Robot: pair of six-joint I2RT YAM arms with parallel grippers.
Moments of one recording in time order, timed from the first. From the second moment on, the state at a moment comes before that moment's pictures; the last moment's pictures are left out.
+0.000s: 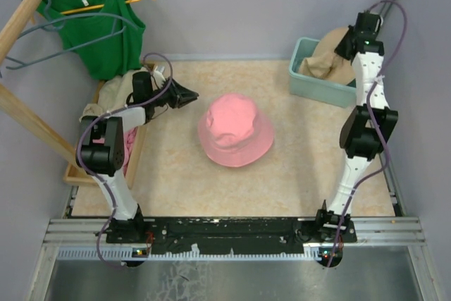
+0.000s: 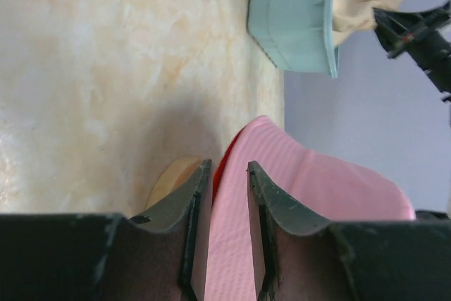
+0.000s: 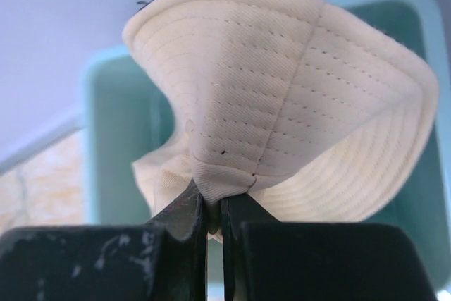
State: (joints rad) left arm -0.09 1.93 1.10 0.43 0.80 -0.98; right arm -0.18 2.18 2.16 -0.63 0.03 0.37
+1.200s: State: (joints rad) left arm -0.29 1.71 1.64 0.17 0.80 -0.83; right arm -0.04 1.62 1.69 -0.07 -0.80 1.17
